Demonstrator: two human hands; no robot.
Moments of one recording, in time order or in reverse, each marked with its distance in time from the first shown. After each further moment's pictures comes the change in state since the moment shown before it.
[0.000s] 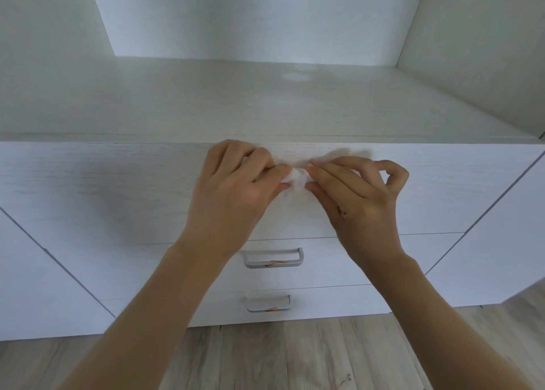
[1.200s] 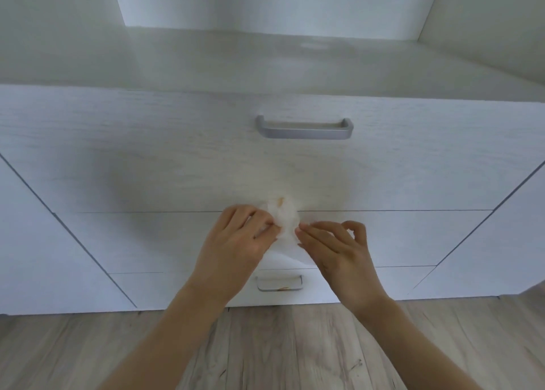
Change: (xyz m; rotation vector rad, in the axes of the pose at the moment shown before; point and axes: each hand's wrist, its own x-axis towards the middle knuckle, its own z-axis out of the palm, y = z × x) left_hand -0.129 0.020 0.018 -0.070 -0.257 0.030; right_hand -0.122 -0.037 0.026 0.090 -0.291 -0.034
